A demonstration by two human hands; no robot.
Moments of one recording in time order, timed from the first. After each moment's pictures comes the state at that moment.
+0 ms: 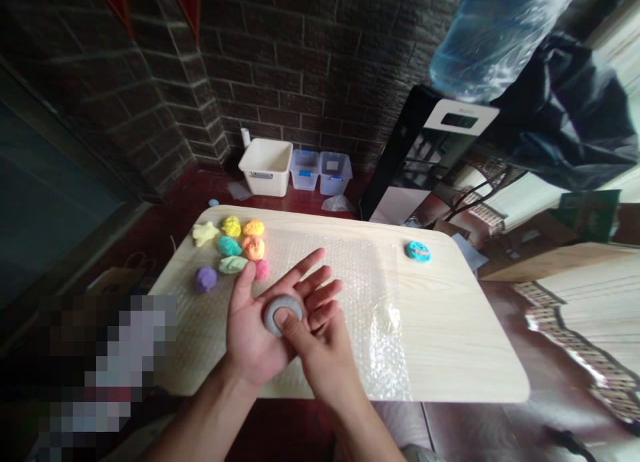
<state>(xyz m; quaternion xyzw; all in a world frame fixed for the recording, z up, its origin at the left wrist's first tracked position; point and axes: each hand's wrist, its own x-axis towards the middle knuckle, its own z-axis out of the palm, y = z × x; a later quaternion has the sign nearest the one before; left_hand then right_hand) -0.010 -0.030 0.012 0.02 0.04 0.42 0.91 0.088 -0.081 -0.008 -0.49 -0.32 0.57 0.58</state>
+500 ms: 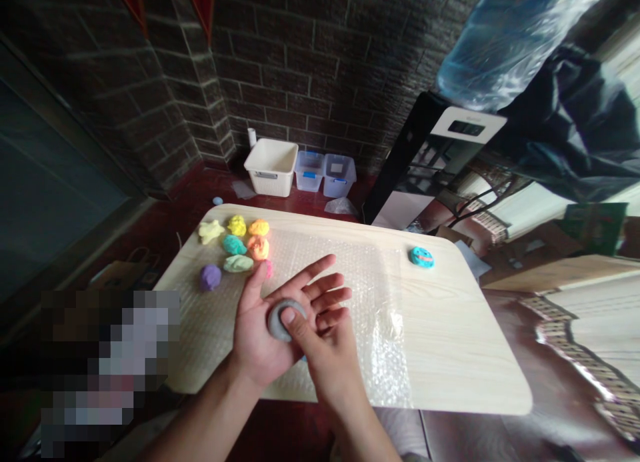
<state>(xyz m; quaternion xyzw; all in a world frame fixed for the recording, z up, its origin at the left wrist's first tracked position) -0.008 -0.029 0.011 0.06 0.03 0.41 0.91 0.088 -0.077 -0.013 -0.47 -0.32 0.56 0.60</state>
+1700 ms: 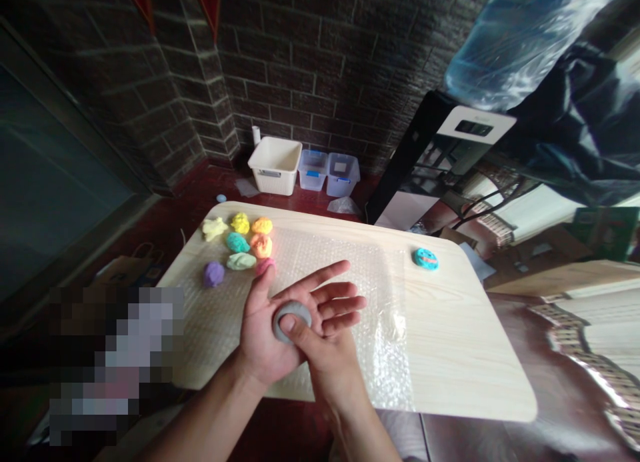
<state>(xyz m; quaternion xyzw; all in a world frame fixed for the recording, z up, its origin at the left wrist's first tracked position) -0.004 -0.029 0.004 0.12 0.00 0.39 0.91 0.086 -0.080 -0.029 -0.44 -0.26 0.61 0.60</state>
